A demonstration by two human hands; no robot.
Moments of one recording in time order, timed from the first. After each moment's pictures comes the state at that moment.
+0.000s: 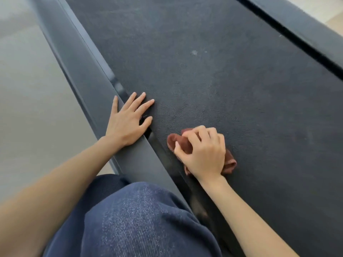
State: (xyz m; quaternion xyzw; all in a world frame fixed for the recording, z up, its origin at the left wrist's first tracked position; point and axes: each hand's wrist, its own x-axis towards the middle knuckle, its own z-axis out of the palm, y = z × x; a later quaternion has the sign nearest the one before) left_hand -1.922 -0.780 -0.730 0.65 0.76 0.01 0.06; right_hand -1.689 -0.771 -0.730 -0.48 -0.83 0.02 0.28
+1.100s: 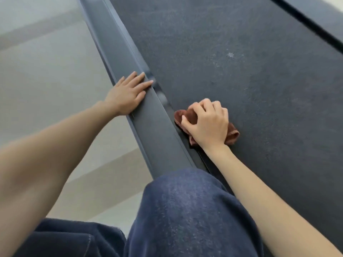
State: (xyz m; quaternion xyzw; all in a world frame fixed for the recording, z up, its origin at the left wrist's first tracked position) left_hand -2.038 -0.773 -0.710 0.64 0.77 -0.02 0.08; right_hand -1.775 -0.734 -0.729 -0.45 -0.86 0.03 0.26
